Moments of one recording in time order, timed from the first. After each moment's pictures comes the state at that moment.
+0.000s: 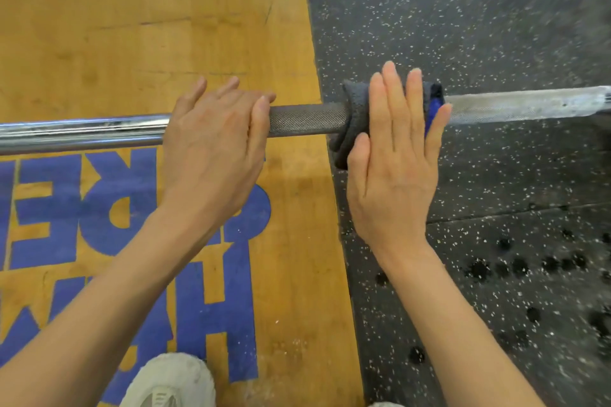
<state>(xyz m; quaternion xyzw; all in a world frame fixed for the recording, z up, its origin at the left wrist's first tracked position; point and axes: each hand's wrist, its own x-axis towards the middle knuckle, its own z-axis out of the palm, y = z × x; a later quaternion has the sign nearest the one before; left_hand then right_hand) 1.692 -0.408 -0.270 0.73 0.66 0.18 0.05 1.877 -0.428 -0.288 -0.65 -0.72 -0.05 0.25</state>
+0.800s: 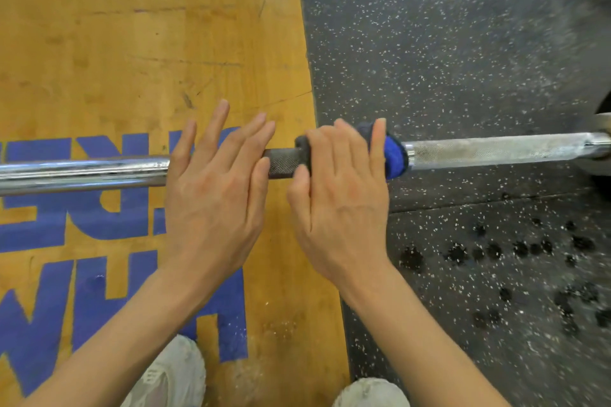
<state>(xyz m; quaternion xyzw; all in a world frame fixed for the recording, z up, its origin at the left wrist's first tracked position) 1.700 -0.482 -0.270 0.75 0.63 0.20 0.03 1.846 -0.476 -0.262 -0.63 -0.74 0.04 0.21</state>
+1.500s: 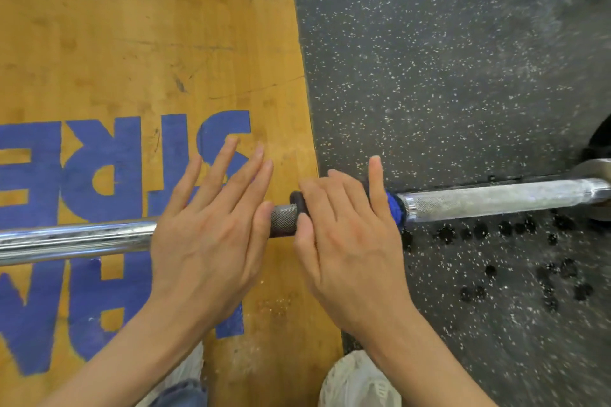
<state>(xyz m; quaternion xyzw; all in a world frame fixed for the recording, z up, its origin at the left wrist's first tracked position) 1.701 -0.536 -0.259 0.80 0.60 0.09 0.04 1.863 -0.542 -0.243 -0.60 -0.79 0.06 0.08</state>
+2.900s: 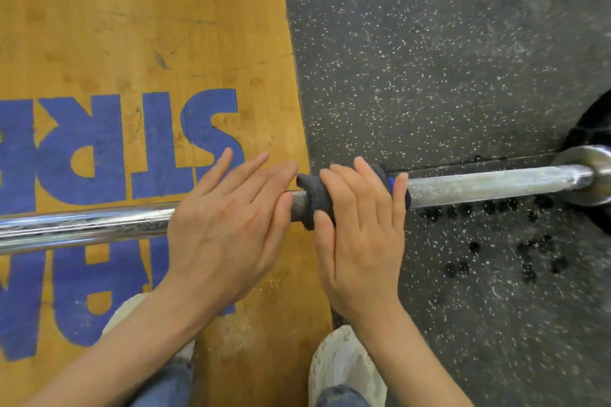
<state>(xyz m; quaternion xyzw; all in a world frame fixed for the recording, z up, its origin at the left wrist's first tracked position) 1.722 -0.541 -0.263 0.81 0.56 0.15 0.05 1.881 -0.572 -0.270 -0.65 -0.73 0.00 0.19</state>
